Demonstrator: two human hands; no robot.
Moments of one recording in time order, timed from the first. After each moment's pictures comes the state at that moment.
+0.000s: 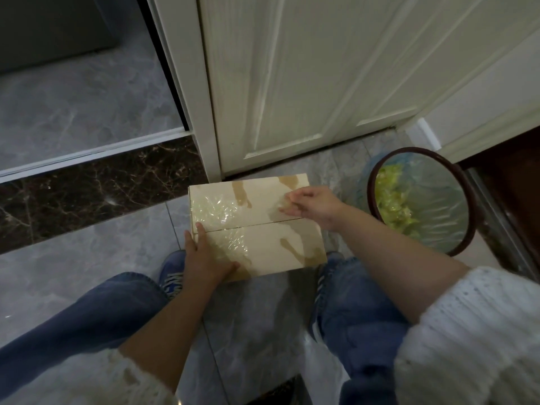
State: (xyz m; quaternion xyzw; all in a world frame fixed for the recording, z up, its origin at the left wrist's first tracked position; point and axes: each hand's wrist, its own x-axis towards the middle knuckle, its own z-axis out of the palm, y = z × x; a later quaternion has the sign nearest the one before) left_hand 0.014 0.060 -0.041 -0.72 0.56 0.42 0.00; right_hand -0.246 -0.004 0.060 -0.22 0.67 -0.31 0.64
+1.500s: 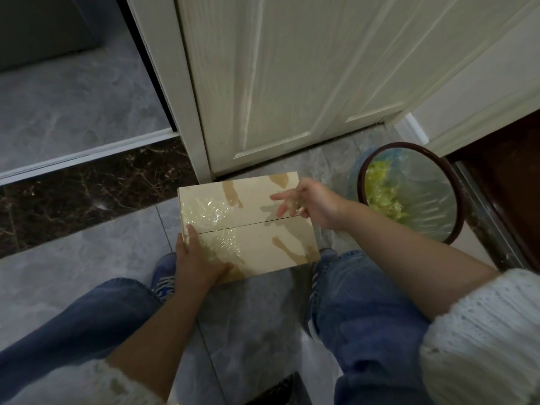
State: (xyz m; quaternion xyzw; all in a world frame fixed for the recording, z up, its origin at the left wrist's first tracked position) left_hand 0.015 0.060 -0.048 -0.71 0.56 0.42 0.00; right_hand -0.257 0.001 0.092 -0.33 0.64 -0.17 0.67
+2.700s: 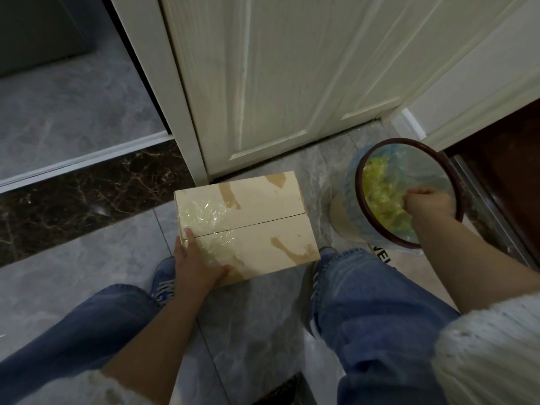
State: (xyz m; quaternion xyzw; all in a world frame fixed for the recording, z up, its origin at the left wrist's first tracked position) left_hand 0.014 0.060 -0.048 -0.71 0.57 0.41 0.00; right_hand -0.452 0.059 0.050 -0.04 0.93 -0.30 0.20
